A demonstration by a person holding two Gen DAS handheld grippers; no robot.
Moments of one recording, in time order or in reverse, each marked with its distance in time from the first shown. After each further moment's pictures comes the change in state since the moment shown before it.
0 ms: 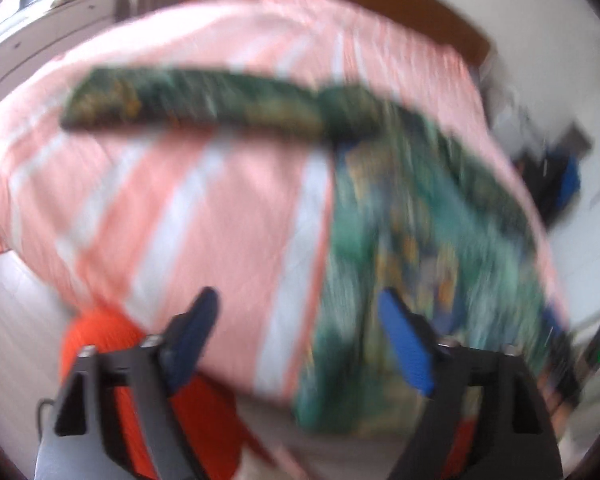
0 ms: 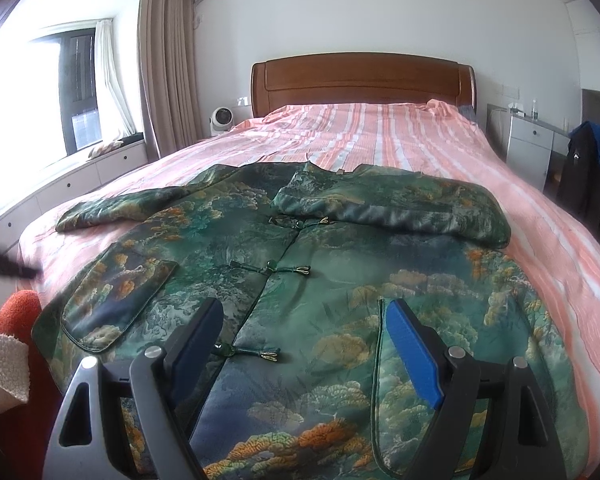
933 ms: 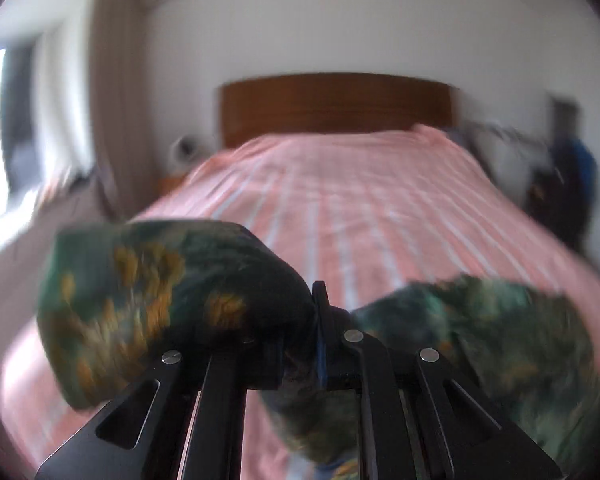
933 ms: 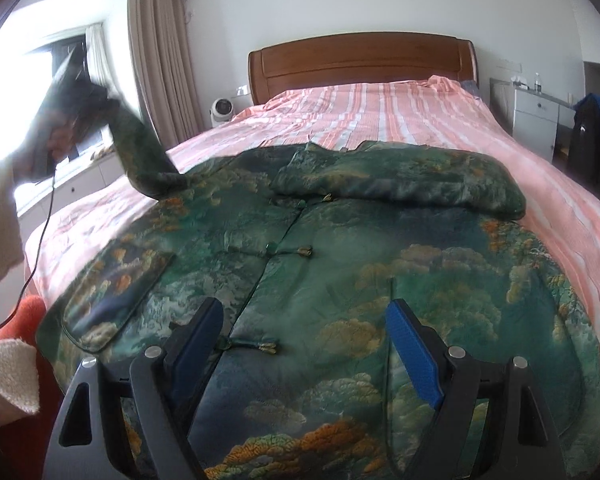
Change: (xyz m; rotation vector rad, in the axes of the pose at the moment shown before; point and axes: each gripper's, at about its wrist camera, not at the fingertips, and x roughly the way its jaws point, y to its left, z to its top) left arm 0.065 -0.224 0.198 0.546 -0.459 0.157; right arm 0.013 -0.011 -0.007 0.071 0.045 0.041
